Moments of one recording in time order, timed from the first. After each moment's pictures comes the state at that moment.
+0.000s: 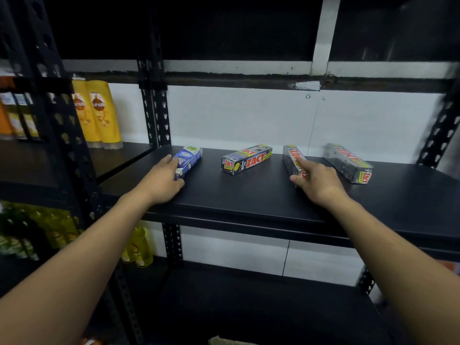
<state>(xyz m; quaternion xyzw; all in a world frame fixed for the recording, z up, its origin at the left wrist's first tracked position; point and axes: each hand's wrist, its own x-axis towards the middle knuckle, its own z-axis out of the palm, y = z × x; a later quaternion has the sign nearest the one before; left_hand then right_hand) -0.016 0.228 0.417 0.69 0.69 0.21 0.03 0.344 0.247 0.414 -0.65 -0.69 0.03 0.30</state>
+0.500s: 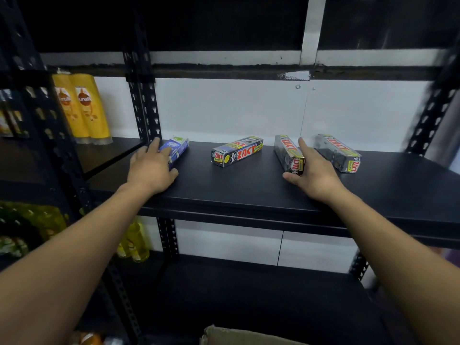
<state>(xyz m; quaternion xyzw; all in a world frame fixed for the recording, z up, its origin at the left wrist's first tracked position) -0.005 0.238 0.418 0.65 0.73 0.17 -0.13 0.357 0.225 0.418 -0.63 -0.71 0.06 0.32</state>
